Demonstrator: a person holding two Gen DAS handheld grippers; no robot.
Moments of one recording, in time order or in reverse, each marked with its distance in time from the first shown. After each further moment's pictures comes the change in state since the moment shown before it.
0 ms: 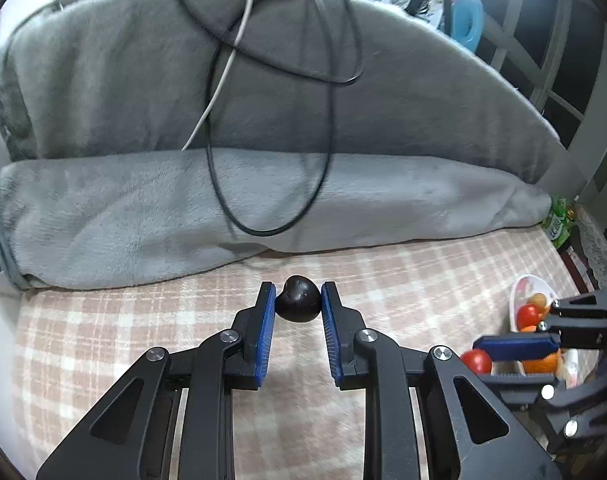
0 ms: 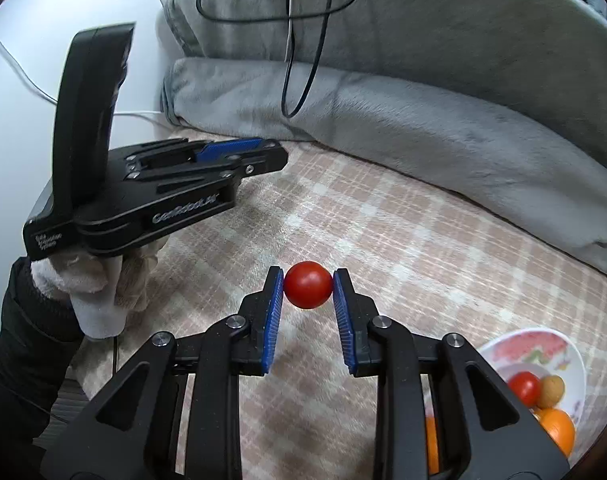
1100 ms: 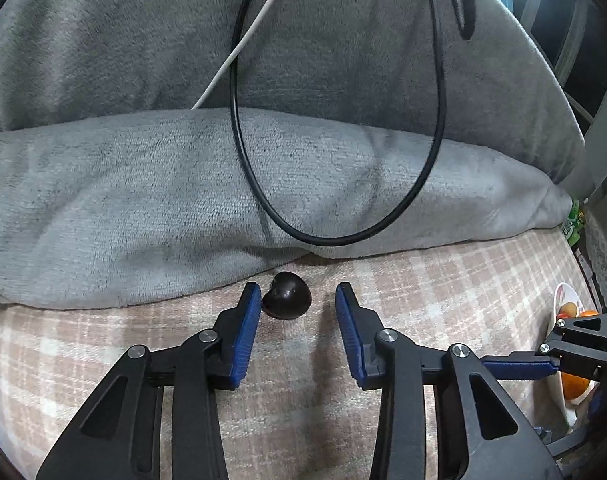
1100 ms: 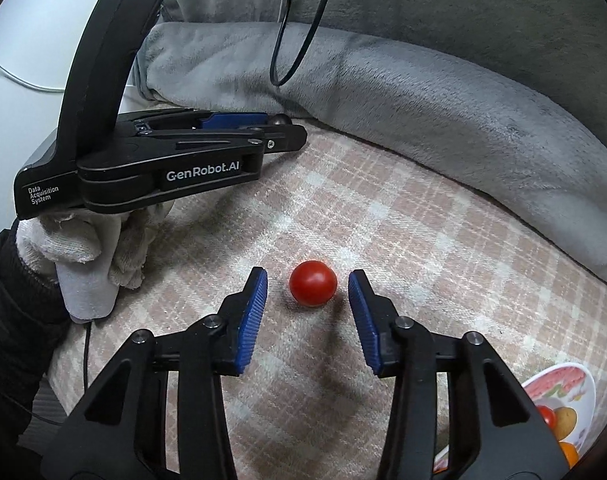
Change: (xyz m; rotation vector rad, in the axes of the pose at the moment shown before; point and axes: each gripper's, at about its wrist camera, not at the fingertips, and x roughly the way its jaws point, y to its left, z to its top) left arm 0.063 0.035 0.011 -0.039 0.088 -0.010; right arm 0.068 0.005 0.018 -0.037 0.106 -0.051
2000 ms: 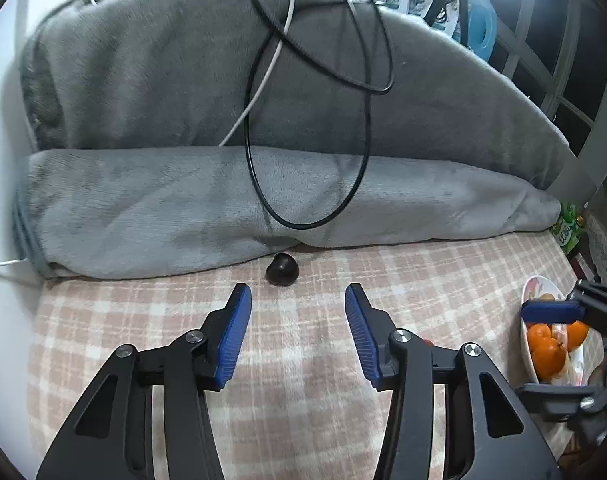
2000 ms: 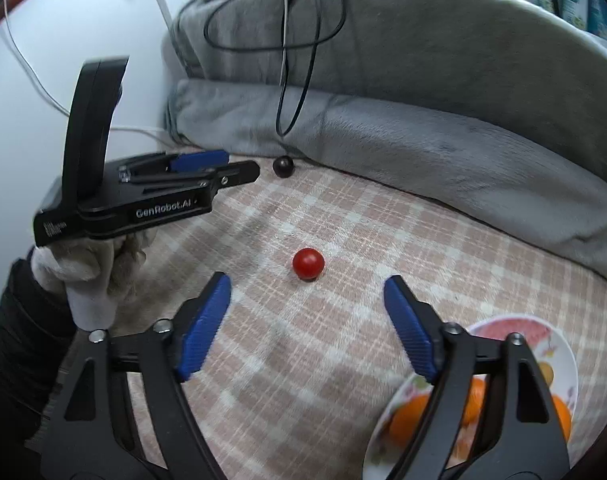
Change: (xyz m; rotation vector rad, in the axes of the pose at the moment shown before) left arm -0.061 -0.012 -0.019 0.004 -0.083 0.047; right arm -0.066 -0.010 -0.027 0.023 -0.154 0.021
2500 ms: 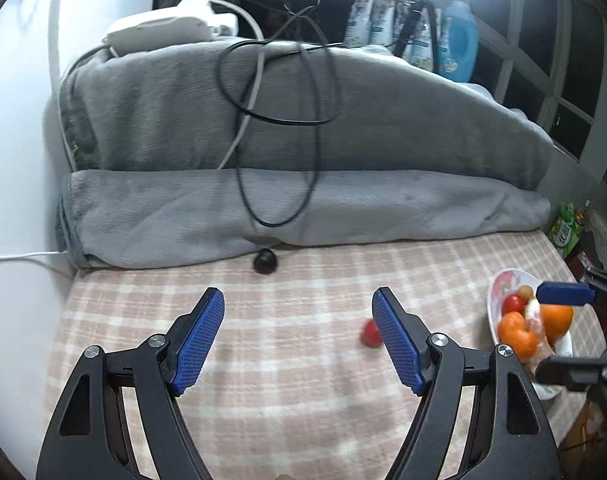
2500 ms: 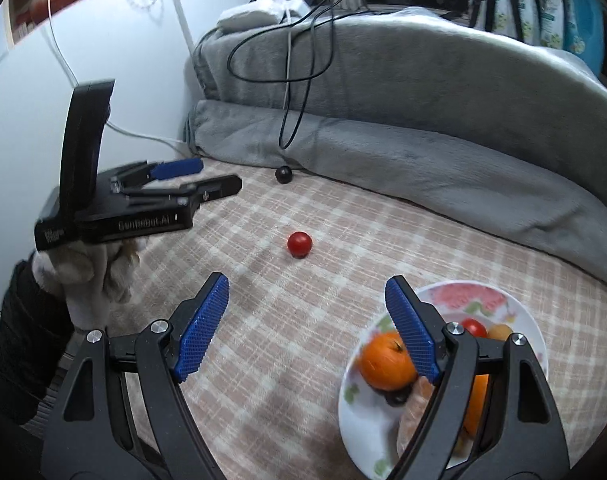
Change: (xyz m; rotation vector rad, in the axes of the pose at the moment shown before) left arm -0.058 -0.033 -0.020 0.022 -0.095 0.069; right arm -0.062 -0.010 -0.036 -0.028 -0.124 -0.010
